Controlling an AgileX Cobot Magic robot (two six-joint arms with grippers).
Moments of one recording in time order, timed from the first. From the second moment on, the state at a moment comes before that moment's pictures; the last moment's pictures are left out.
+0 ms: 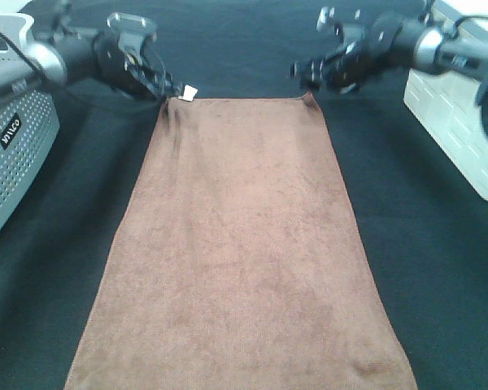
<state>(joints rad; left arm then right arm) -0.20 2.73 -2.45 -0.02 0.45 0.09 0.17 2.63 -2.28 0.31 0.40 -0.22</state>
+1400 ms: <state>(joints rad) 0.06 1.52 -1.51 -0.09 1.19 0.07 0.04 1.38 -1.49 0.04 1.19 -0.03</state>
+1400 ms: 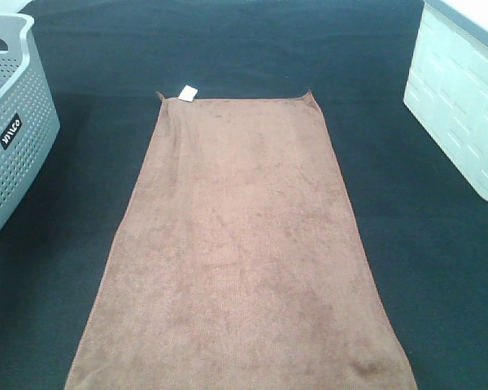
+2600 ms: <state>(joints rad) 0.06 0.00 -0.53 -0.10 1.12 0.11 0.04 0.00 -0.52 0.09 1.09 -0.14</state>
